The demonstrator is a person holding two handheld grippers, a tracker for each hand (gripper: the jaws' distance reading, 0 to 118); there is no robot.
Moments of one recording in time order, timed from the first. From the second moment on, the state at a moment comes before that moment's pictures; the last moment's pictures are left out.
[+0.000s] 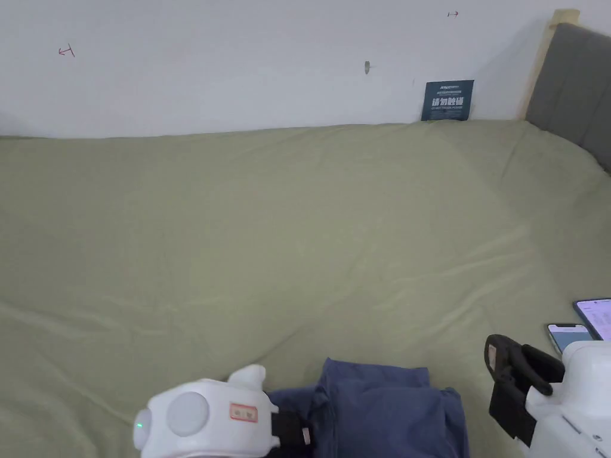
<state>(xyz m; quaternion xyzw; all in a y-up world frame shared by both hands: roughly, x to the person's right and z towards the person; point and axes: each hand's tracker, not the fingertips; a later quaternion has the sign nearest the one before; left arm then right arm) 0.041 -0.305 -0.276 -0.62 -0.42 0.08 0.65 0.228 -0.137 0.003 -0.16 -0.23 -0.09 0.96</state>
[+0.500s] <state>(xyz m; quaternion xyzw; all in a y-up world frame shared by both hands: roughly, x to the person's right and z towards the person) -0.129 -0.201 -0.325 -0.53 -0.38 0.07 0.75 0.209 -0.140 -0.020 -0.18 -0.20 -0.08 0.96</state>
